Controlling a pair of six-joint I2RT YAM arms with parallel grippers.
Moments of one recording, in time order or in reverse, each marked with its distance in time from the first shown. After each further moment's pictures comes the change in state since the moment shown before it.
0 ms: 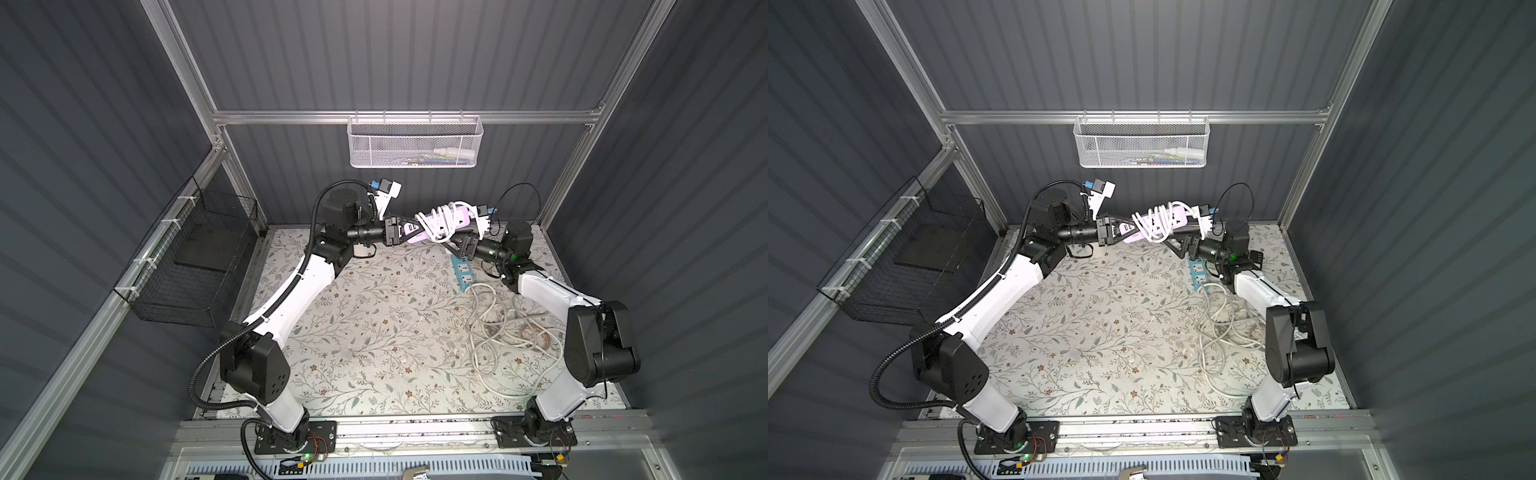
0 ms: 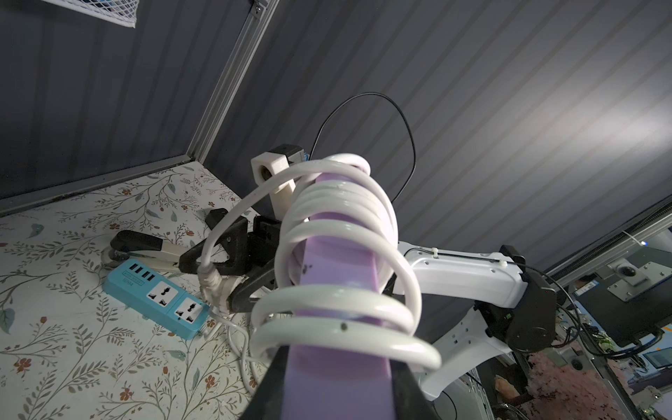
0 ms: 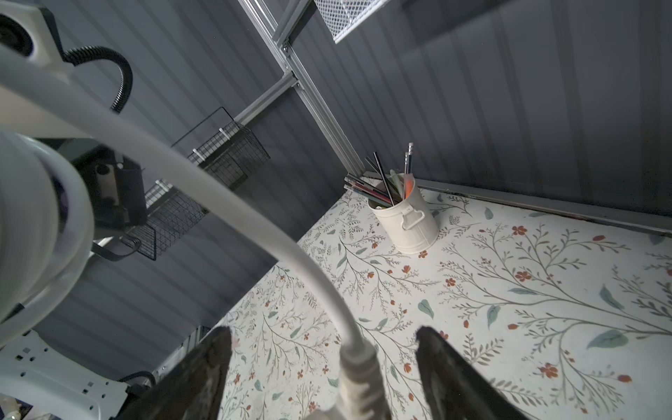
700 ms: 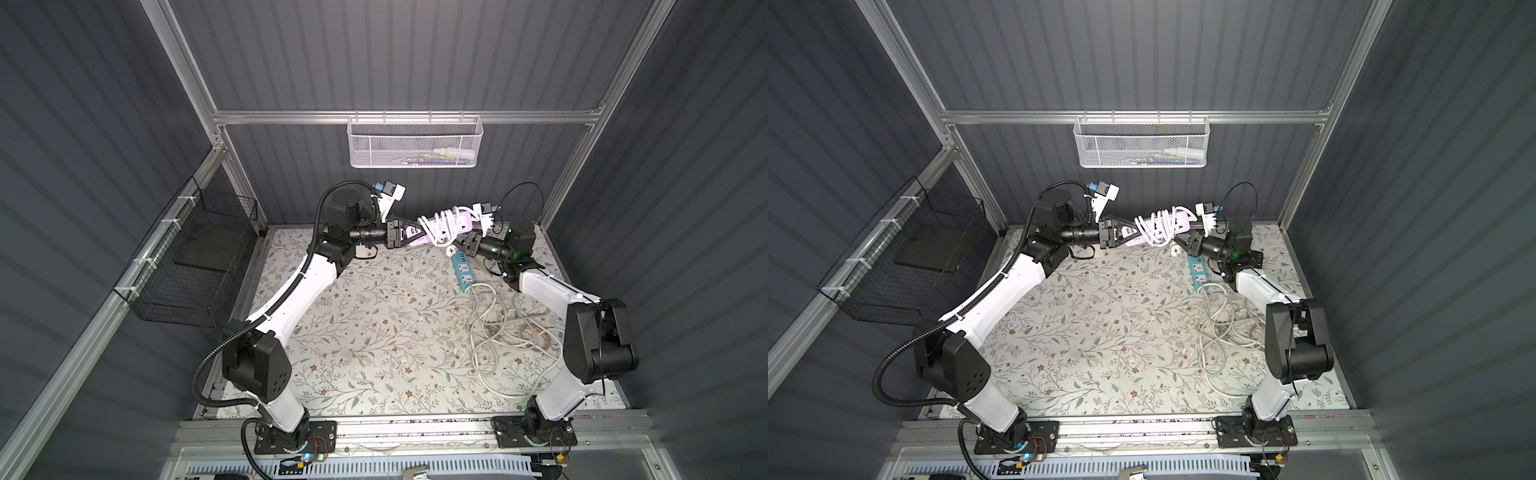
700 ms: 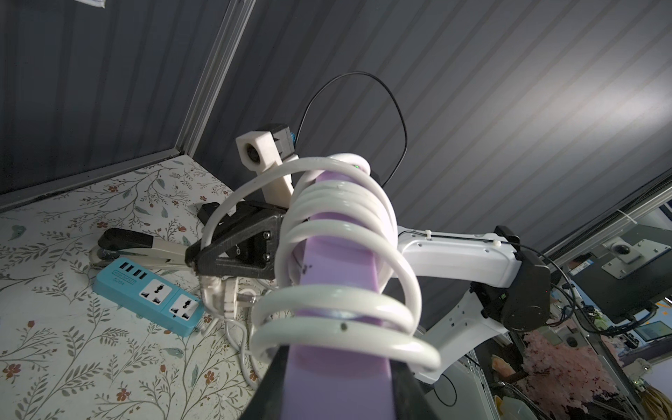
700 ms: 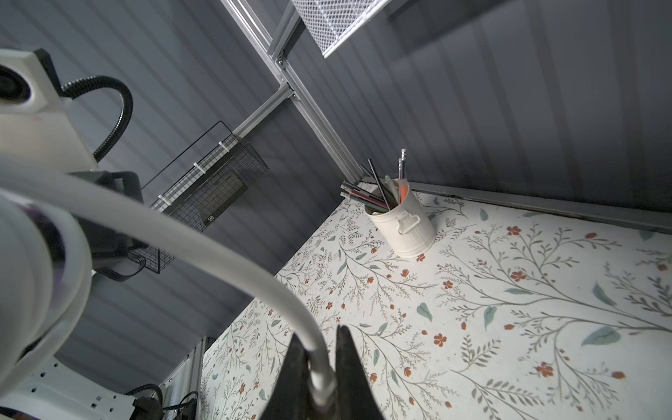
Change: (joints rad) left arm -0.013 0.015 0.008 -0.032 0.040 0.059; right arm -0.036 0.015 0.024 0.011 0.005 0.053
